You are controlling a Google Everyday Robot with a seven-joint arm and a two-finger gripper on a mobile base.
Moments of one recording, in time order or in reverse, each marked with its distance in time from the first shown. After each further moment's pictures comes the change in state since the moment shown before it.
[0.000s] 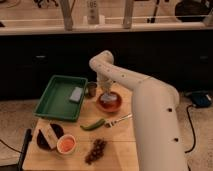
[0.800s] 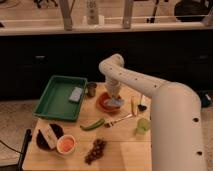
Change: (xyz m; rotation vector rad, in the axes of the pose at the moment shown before) arm -0.007 0.050 -0.004 0.008 -0.028 -0.008
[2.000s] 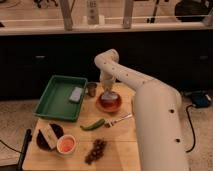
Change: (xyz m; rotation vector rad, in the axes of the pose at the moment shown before) arm 0.018 -0.057 0.001 0.072 -0.020 -0.040
